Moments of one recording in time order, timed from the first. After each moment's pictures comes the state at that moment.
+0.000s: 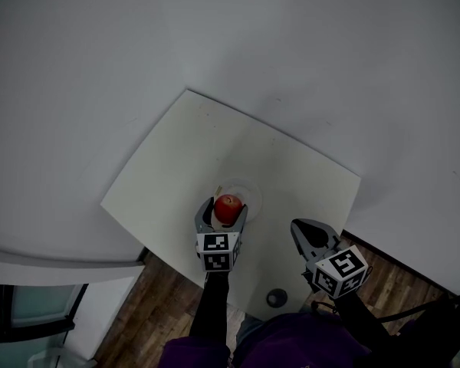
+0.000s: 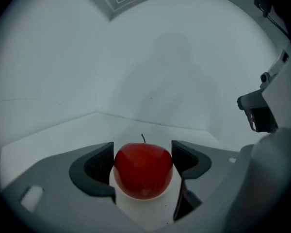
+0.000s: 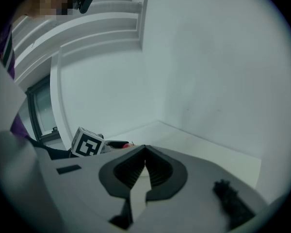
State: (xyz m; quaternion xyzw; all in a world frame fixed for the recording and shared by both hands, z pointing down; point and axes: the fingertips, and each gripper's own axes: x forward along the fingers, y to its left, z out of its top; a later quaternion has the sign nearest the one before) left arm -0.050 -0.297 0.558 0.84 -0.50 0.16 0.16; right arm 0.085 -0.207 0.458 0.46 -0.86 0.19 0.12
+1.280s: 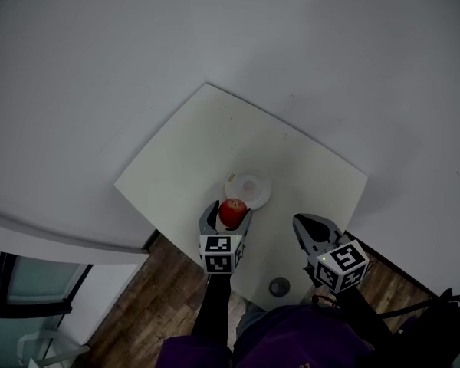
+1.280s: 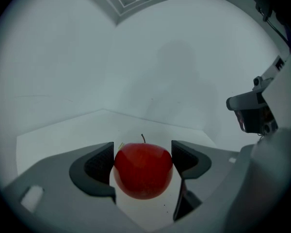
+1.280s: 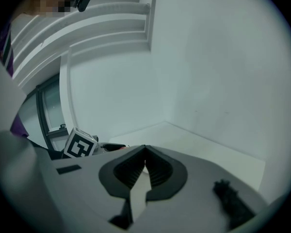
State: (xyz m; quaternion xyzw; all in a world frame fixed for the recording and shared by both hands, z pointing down) left arm -0.072 -0.242 0.550 0.82 -0.52 0.16 0.18; right arm 0.065 -0.183 0.451 0.43 -0.88 0.17 0.12
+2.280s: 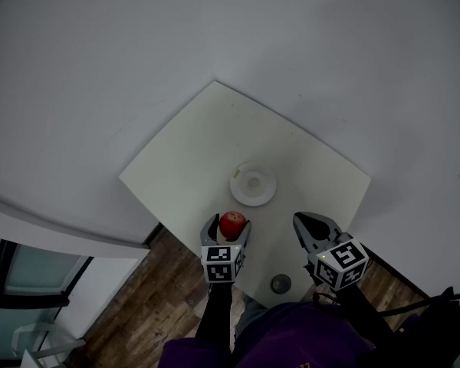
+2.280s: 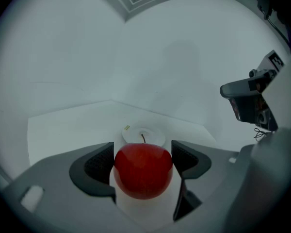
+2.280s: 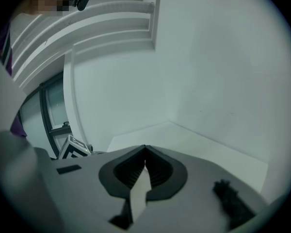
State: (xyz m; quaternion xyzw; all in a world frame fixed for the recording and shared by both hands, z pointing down) left arm -0.091 -0.196 0.579 0.80 -0.54 0.16 0.22; right arm 0.052 -0.175 0.449 0.42 -0.88 0.17 0.13
